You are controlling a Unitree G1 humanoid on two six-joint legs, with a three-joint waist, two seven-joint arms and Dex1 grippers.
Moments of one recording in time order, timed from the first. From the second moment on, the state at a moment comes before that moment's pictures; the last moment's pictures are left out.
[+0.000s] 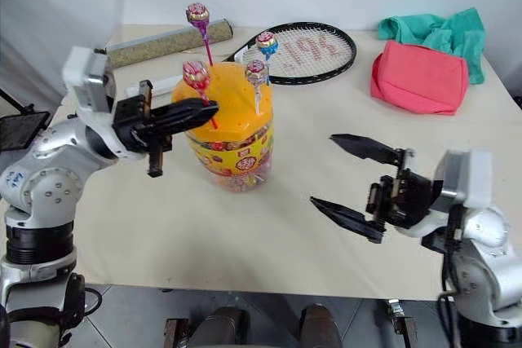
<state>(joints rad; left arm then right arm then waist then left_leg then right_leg) -0.67 0.63 0.20 -0.21 -0.95 0.63 -0.90 -0.15 -0.59 -0.28 -0.53 0.89 0.19 1.08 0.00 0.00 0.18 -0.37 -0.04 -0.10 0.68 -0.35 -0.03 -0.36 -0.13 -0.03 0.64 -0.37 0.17</state>
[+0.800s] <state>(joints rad) 0.25 0.70 0.82 0.00 -0.66 0.61 -0.58 -0.22 -0.65 -0.31 -0.29 0.77 0.07 1.25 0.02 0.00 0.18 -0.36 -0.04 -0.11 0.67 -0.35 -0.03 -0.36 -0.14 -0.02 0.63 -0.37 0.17</state>
